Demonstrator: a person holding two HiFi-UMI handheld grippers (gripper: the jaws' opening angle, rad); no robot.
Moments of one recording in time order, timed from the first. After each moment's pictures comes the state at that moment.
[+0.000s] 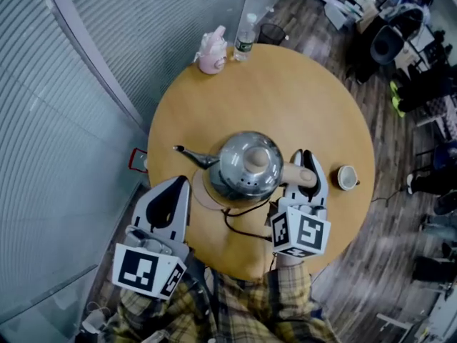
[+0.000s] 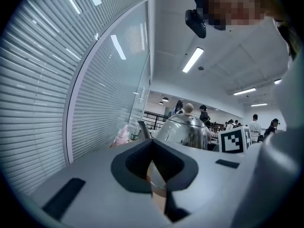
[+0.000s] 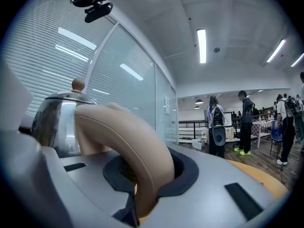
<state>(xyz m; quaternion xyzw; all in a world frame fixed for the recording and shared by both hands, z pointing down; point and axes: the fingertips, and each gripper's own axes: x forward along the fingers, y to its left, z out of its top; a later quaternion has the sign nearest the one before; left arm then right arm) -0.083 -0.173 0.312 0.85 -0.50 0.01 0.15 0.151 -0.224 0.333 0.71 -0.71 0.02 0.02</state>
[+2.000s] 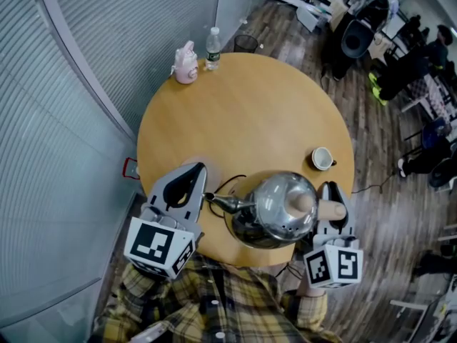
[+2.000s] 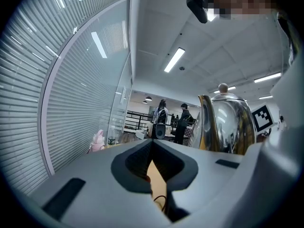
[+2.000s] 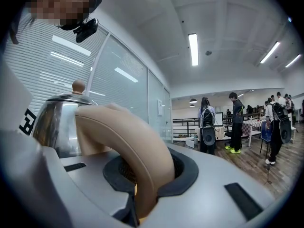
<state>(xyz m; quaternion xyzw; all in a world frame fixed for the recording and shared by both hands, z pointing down) 0.005 -0.131 0.260 0.90 -0.41 0.02 0.11 0.246 -0.064 0.241 0.72 -0.69 0.05 0.00</state>
